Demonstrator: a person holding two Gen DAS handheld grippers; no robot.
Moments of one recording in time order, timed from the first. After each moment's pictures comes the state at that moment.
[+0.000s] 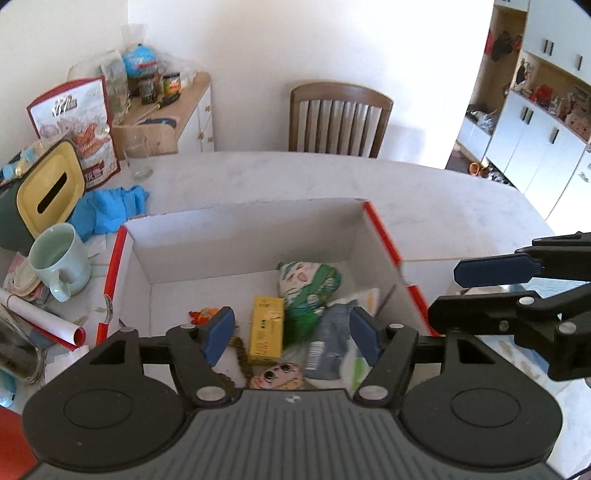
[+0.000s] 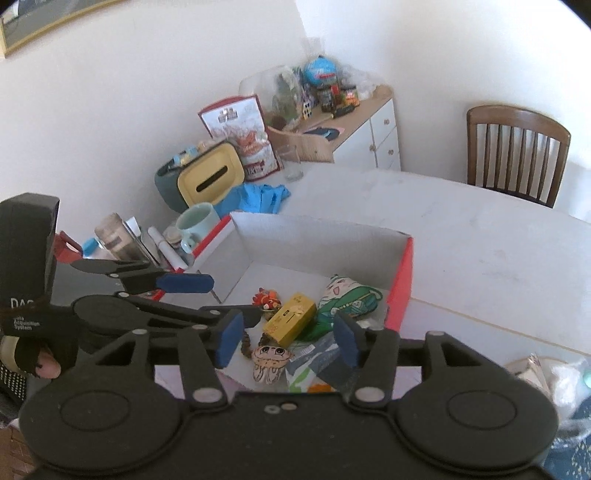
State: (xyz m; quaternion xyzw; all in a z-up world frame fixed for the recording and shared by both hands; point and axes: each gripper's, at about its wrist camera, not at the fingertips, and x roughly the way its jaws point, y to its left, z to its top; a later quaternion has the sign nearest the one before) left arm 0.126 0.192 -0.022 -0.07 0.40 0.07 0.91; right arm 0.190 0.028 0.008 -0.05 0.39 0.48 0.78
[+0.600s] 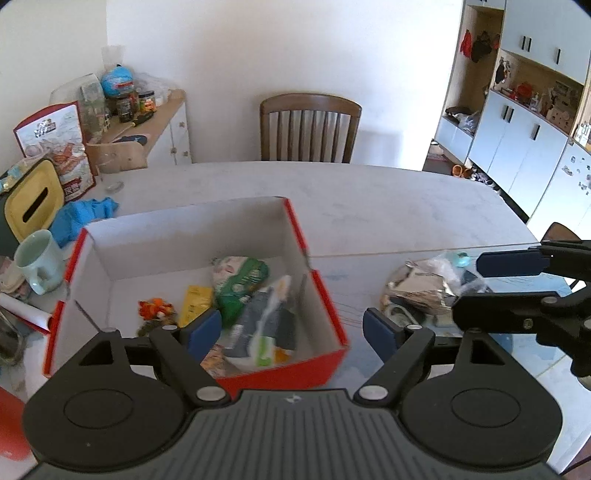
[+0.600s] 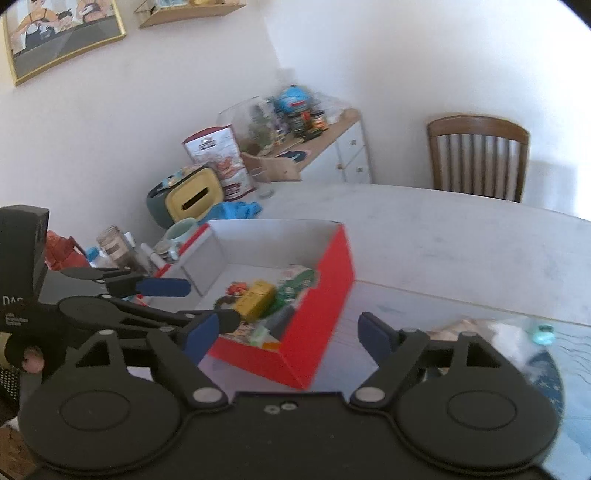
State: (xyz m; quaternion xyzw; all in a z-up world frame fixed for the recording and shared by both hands) left arm 0.105 0.101 -0.009 -0.05 0.39 0.05 0.92; right arm 0.176 -0.086 0.012 -0.01 0.36 0.46 0.81
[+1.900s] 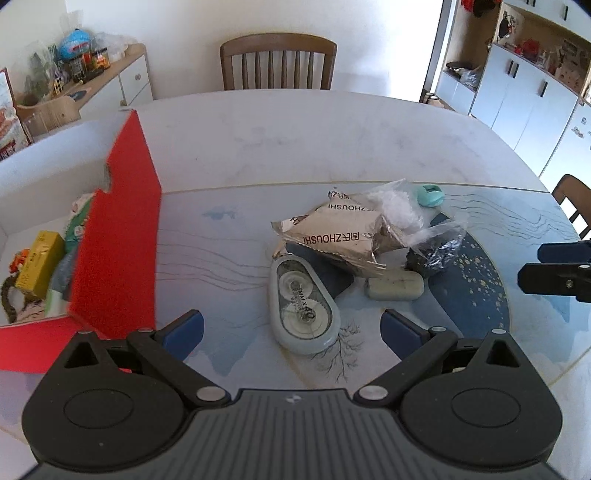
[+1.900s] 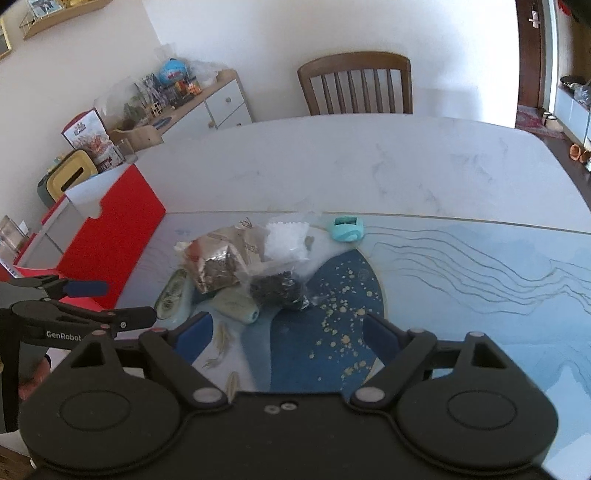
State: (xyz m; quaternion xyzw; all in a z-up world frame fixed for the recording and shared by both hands) left arm 0.189 -0.033 -0.121 -0.05 0.45 0.06 0.89; right arm 0.272 -0.251 -0.097 -0.01 0.44 0.35 0.83
